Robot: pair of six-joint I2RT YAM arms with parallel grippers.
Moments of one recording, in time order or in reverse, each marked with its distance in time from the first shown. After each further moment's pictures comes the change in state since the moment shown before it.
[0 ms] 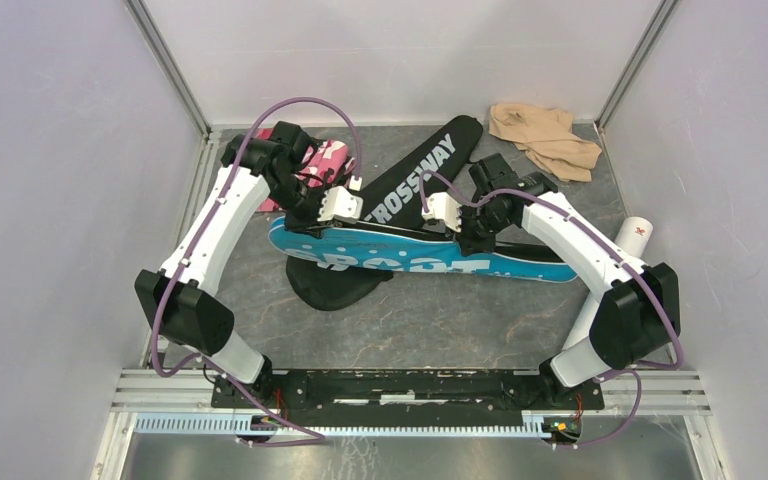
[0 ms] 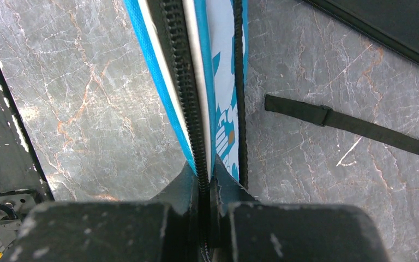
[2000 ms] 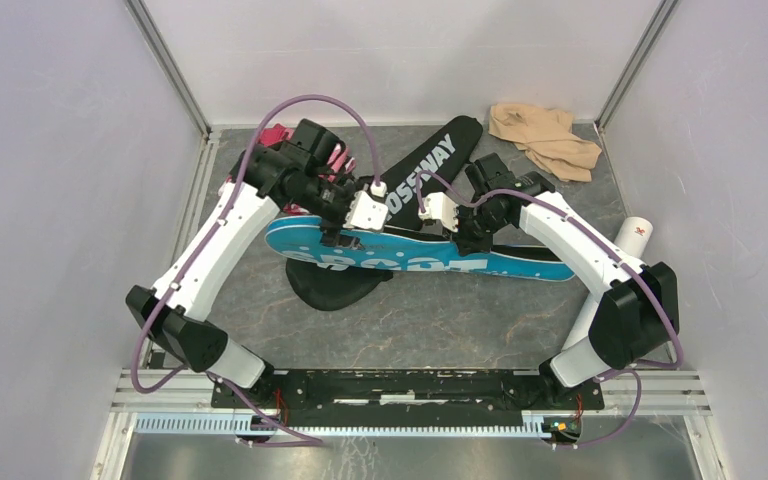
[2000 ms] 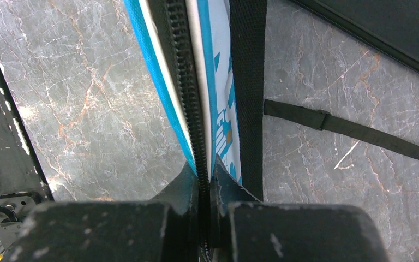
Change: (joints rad) left arm -0.181 -0.080 0.047 0.153 0.232 -0.039; right arm 0.020 0.005 0.012 0.003 0.008 0.018
